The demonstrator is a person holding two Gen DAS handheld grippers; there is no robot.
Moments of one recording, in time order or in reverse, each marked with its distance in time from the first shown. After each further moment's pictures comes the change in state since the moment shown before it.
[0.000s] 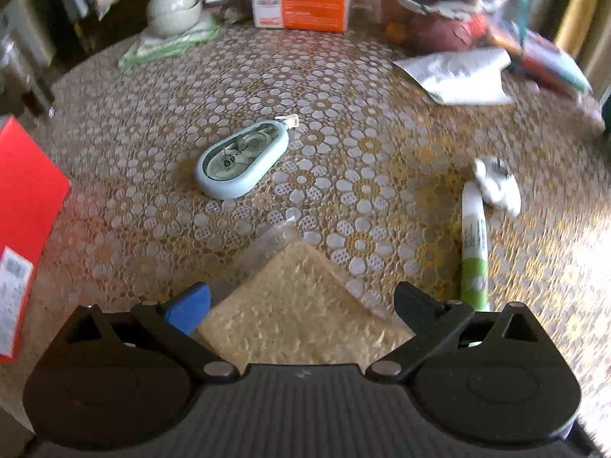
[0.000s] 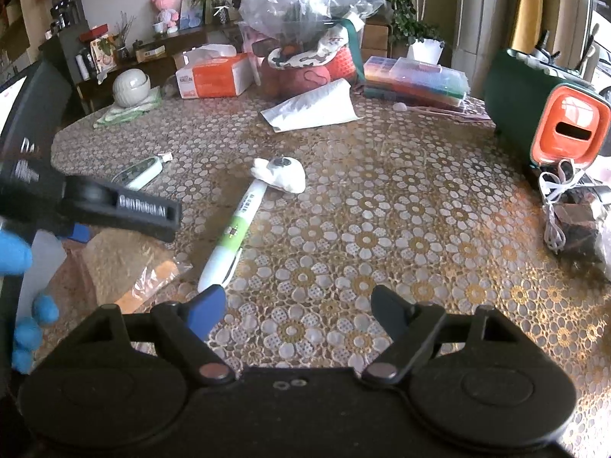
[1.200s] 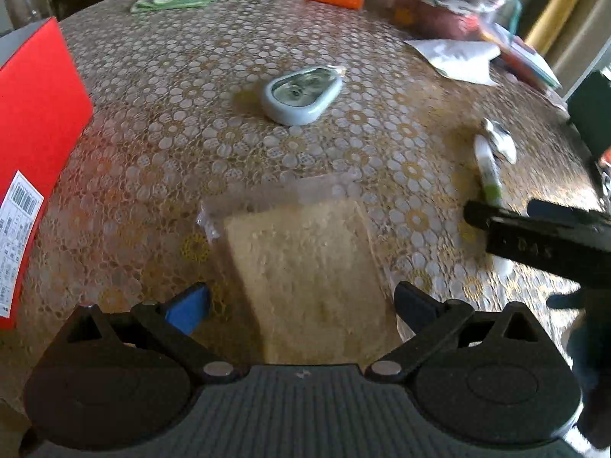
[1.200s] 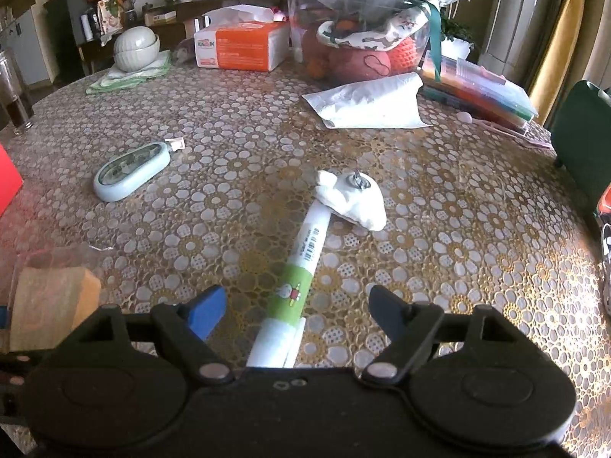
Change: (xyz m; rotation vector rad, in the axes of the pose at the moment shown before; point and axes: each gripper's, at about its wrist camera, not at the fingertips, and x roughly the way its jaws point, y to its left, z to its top) left arm -0.004 0.091 -0.050 -0.061 0.059 -0.199; right arm 0.086 0.059 0.038 -0.083 0.073 -0.046
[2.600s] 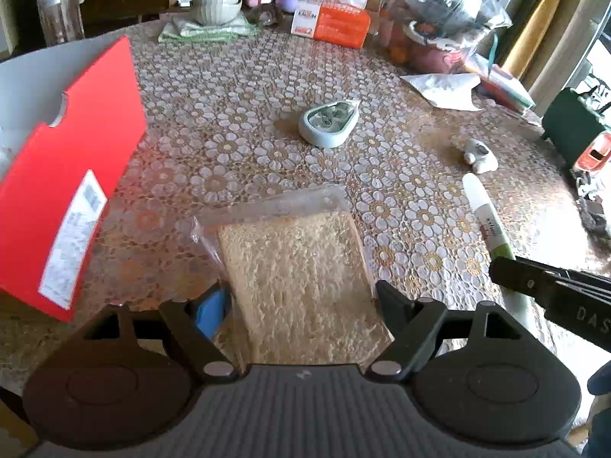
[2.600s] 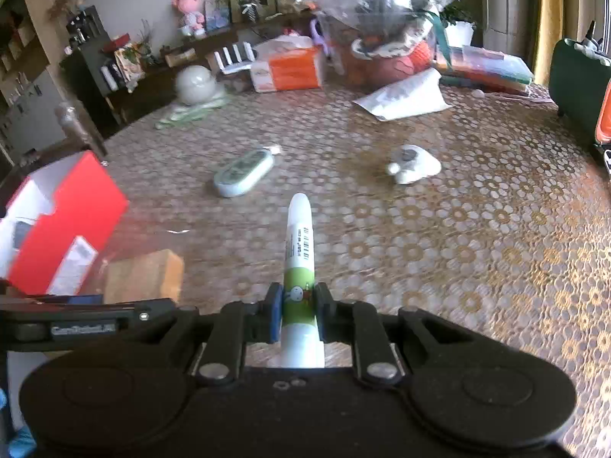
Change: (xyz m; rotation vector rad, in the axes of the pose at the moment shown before) left arm -0.056 0.055 -0.028 0.040 -0.115 -0.063; right arm -0.107 0.055 -0.044 0.169 -0.060 0.188
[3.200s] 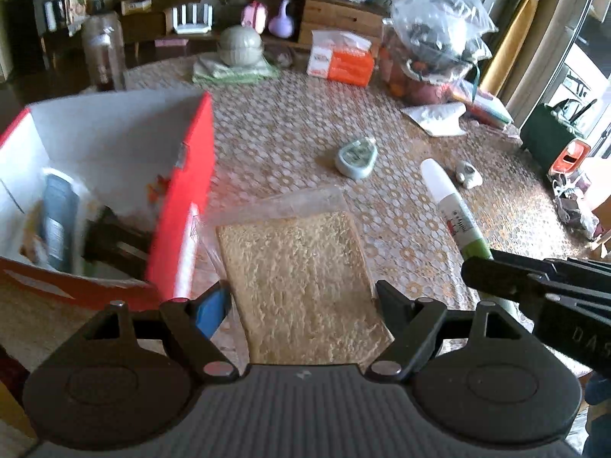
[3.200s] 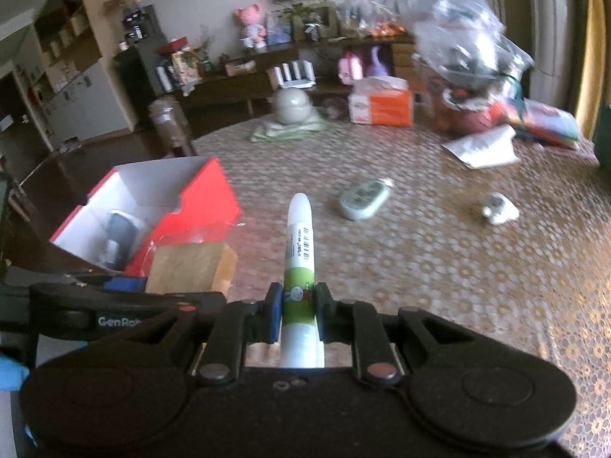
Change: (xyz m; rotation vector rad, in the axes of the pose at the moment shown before) left arm -0.093 0.068 0.003 0.060 -0.062 -0.023; right arm -0.049 0.120 0.004 -0.125 -0.054 0.094
